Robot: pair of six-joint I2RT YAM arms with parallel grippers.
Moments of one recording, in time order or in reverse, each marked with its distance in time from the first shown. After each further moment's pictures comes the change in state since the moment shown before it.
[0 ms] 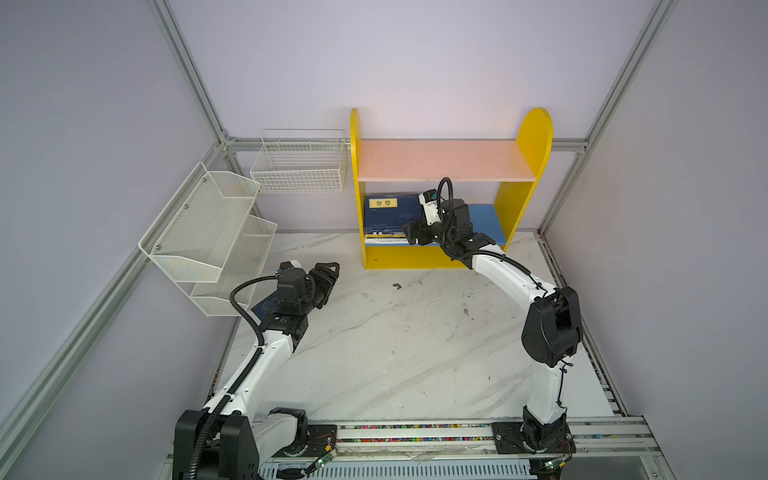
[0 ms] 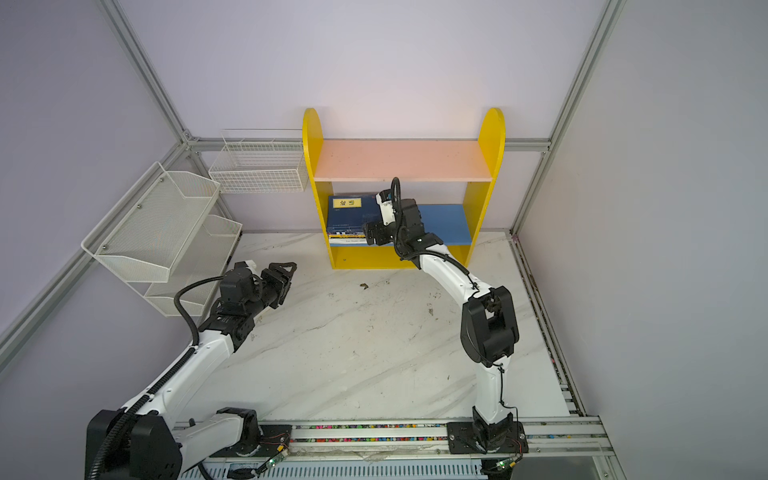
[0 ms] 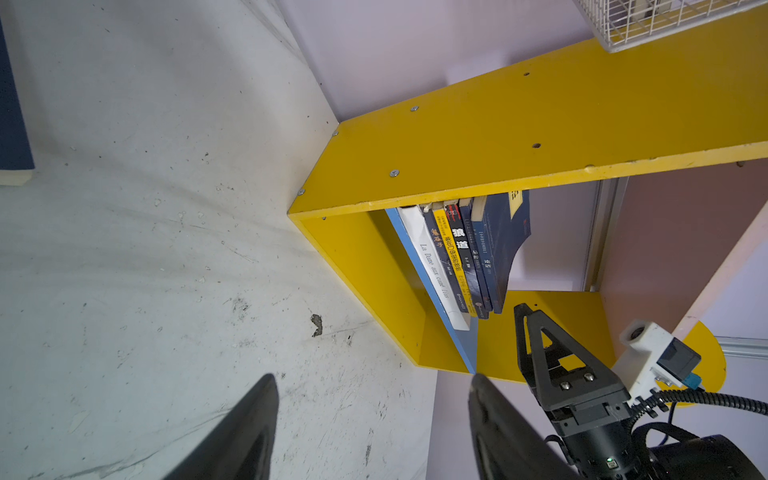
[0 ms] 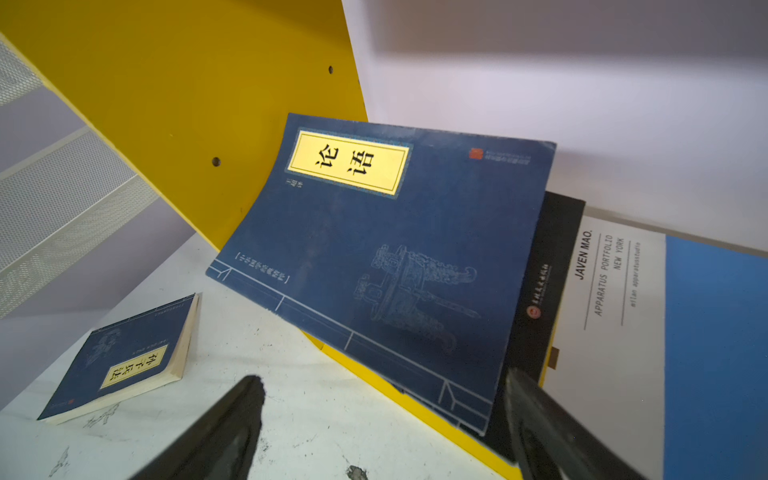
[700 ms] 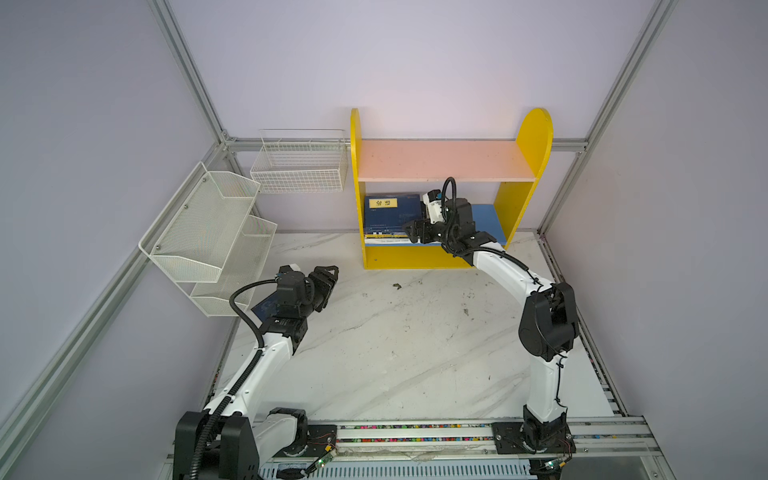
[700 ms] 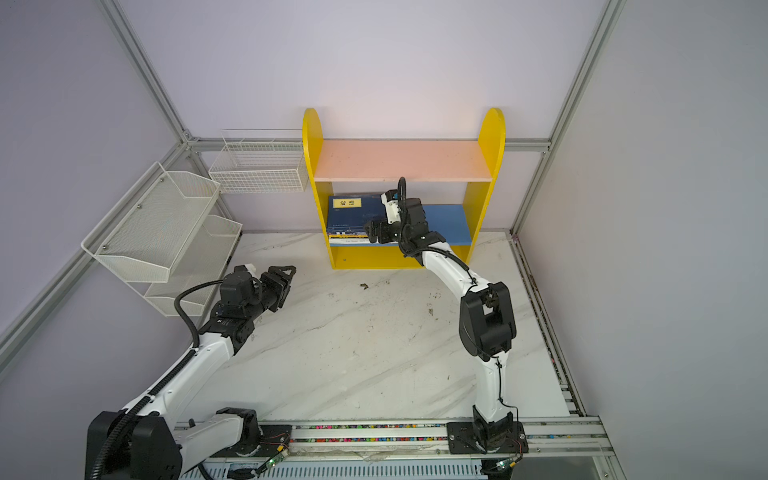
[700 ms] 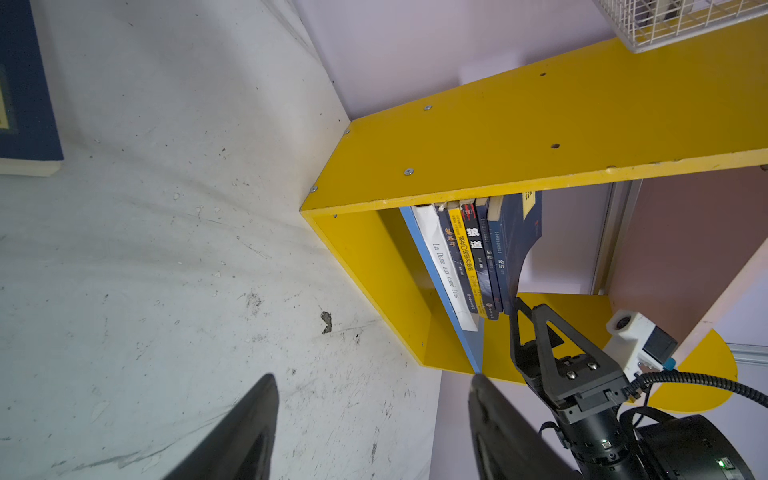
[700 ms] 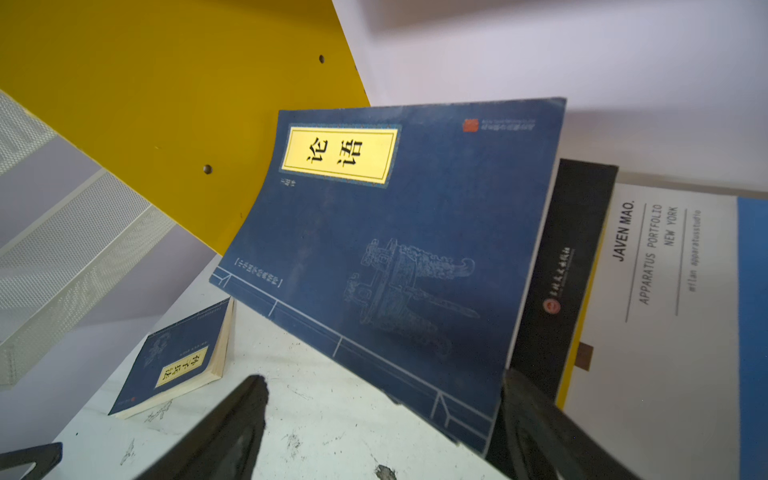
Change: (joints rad) left arm 0.010 -0.011 -0.032 0.006 0.003 -0.005; right arm -0.039 0.053 0.030 0.009 -0.130 0.109
